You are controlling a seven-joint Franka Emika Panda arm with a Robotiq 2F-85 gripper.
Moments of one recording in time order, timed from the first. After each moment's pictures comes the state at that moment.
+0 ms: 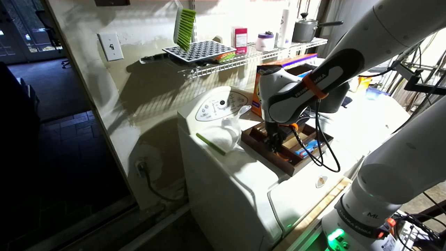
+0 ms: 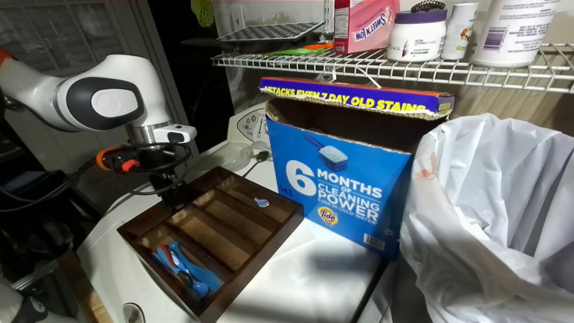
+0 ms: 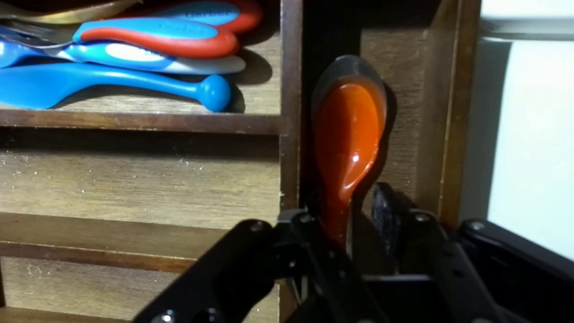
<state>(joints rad) -0.01 -0.27 0.06 -2.76 -0.22 2.31 0.19</state>
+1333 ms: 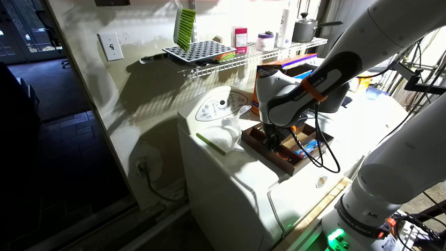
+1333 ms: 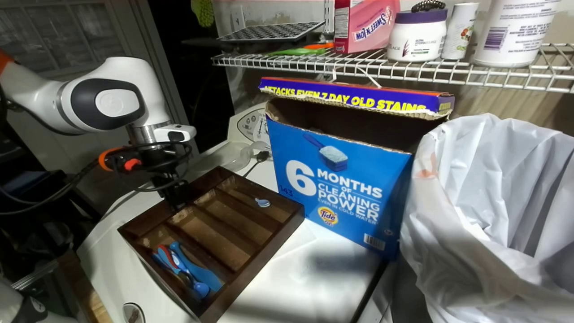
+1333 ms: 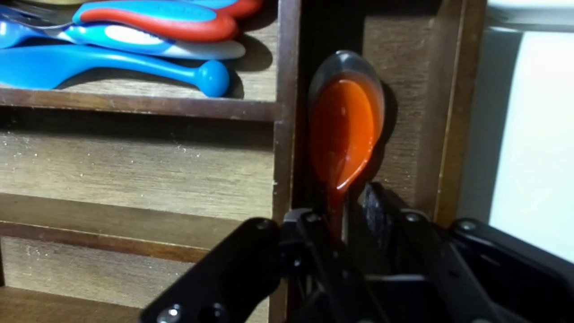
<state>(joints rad) -0.01 -0.25 0.08 -2.75 -0.26 2.33 0.22</state>
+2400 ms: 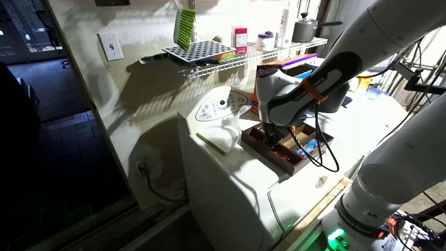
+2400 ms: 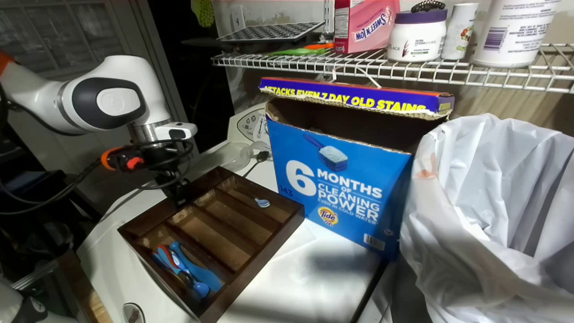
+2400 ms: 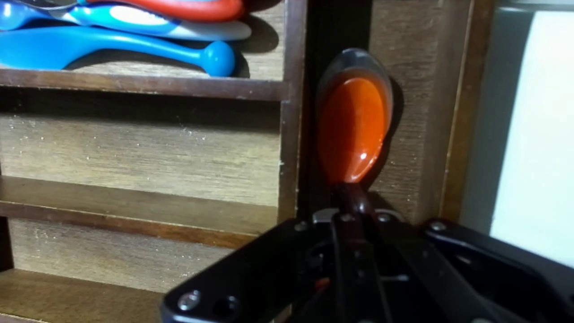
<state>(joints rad) -0.01 -0.25 0.08 -2.75 -0.28 2.36 0.23</state>
